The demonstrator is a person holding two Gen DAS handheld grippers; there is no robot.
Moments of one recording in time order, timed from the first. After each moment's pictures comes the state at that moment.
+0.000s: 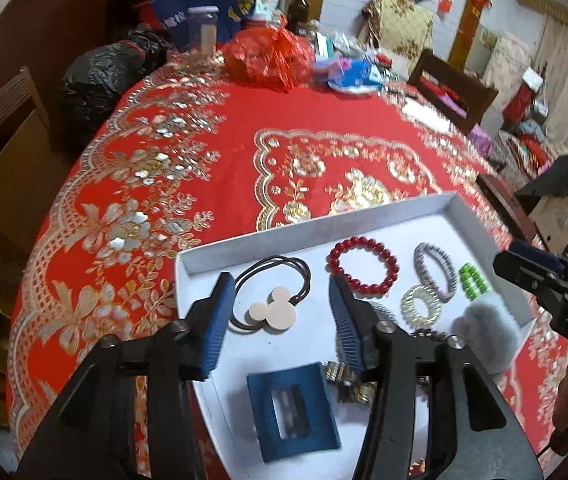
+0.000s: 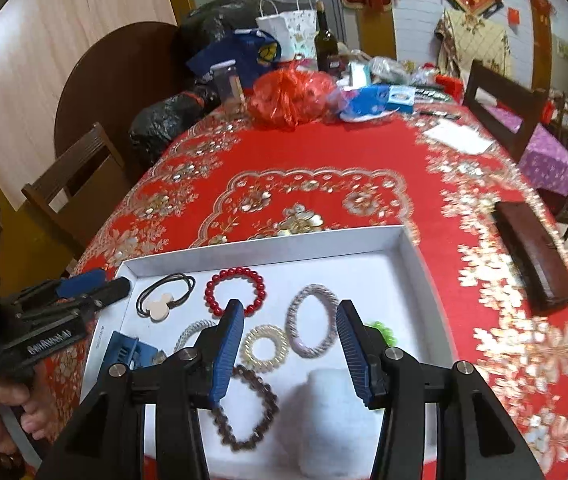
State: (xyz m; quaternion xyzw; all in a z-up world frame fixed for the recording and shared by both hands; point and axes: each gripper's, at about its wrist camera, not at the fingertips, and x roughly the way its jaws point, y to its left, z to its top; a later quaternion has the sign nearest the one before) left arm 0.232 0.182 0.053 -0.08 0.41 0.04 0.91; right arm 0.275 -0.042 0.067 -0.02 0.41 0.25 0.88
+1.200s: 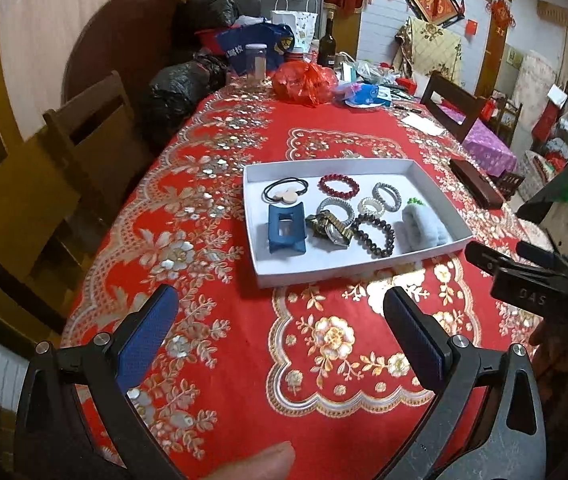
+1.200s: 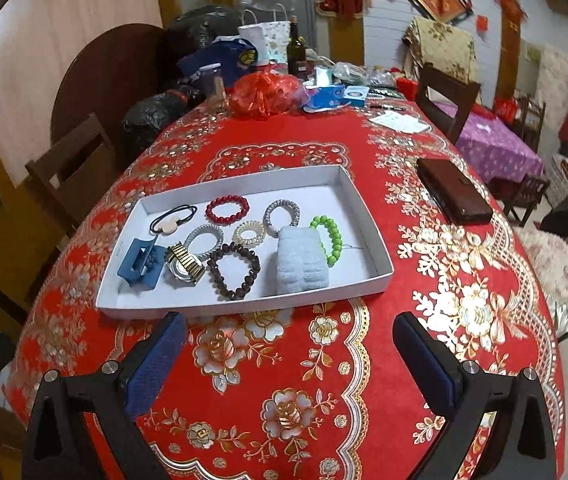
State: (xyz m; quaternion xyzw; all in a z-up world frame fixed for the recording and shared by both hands) left arm 0.014 0.096 0.112 -0.06 0.38 0.14 0.91; right arm 0.131 -0.100 0.082 -0.03 0.40 0.19 0.90
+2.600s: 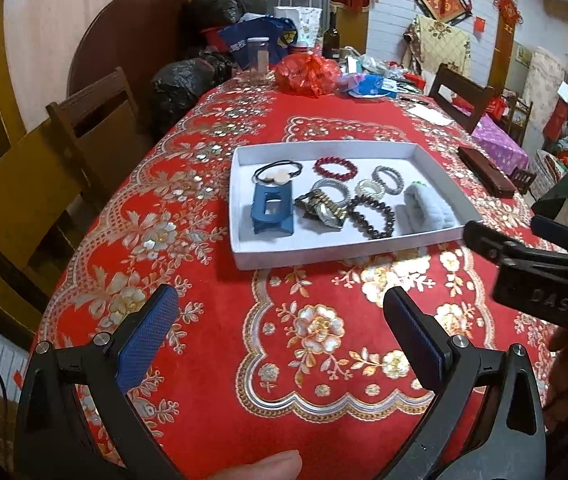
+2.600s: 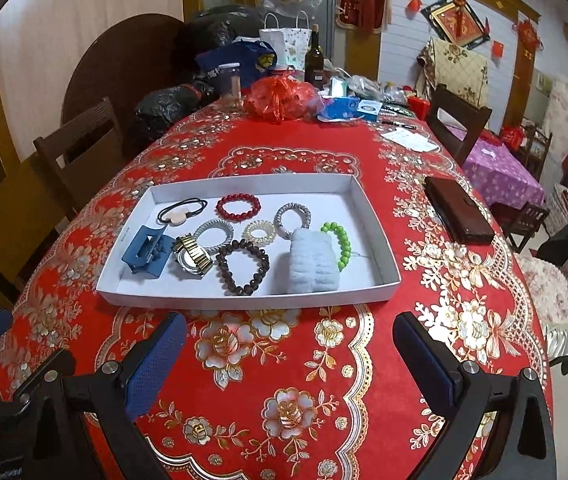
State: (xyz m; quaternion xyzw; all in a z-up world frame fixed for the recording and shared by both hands) left arm 0.024 0.073 0.071 -0.06 0.38 0.16 0.91; right arm 0.118 -0.084 0.082 -0.08 0.38 0.20 0.90
